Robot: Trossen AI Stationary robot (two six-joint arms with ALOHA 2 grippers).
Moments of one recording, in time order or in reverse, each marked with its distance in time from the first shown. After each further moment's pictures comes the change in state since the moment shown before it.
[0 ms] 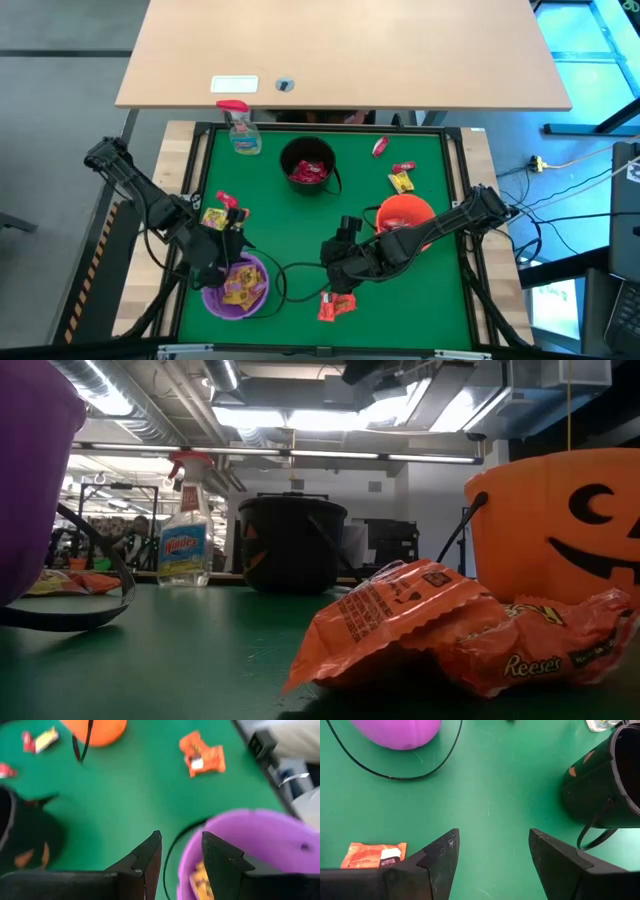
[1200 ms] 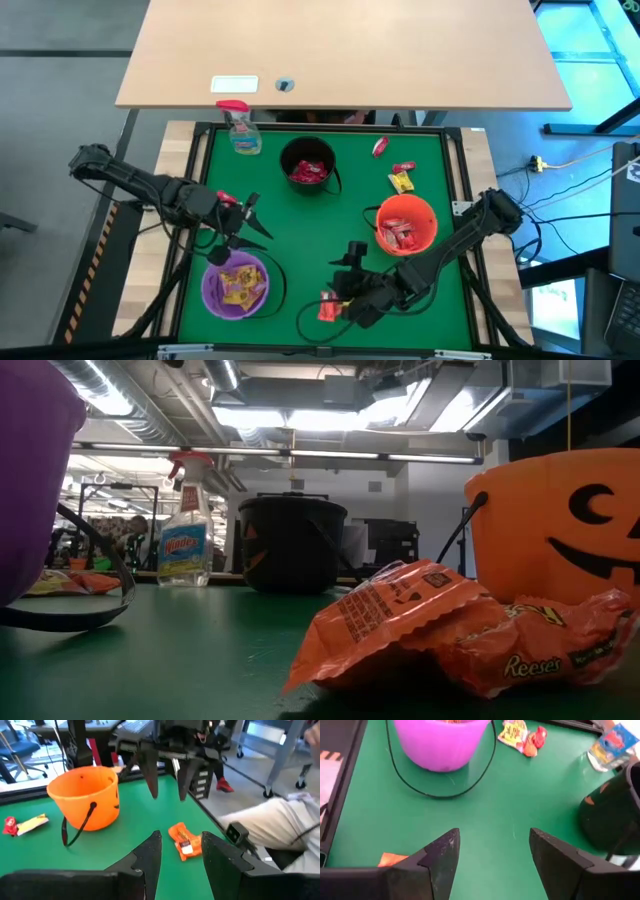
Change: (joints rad) left arm 0.329 -0.244 -0.382 0.723 0.394 0.249; right arm 0.160 -0.071 -0.250 0.351 0.176 -0.026
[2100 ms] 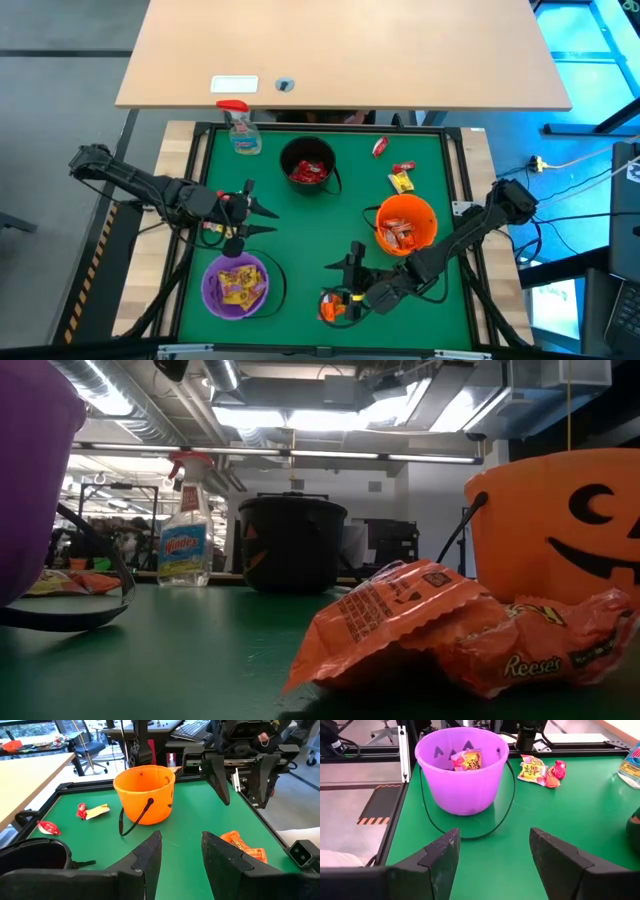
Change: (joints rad) left arm 0.000 -0.001 -0.017 0.029 -0.298 -0.028; right arm -0.001 -0.133 -0.367 0.616 -0.026 -0.028
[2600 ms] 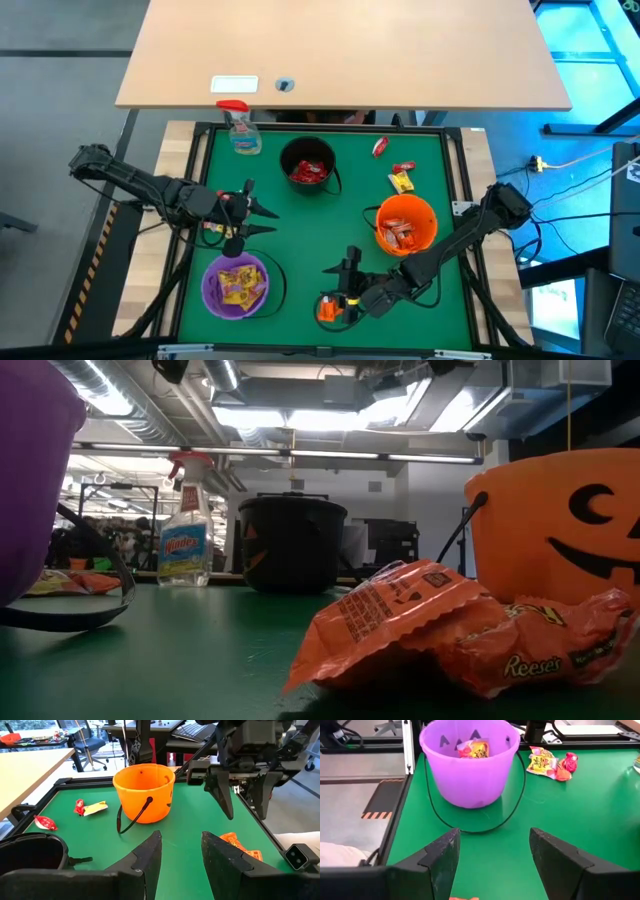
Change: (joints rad) left arm 0.000 0.000 0.000 -0.003 0.000 -0.040; right arm 0.000 0.053 0.001 0.032 -0.028 0.006
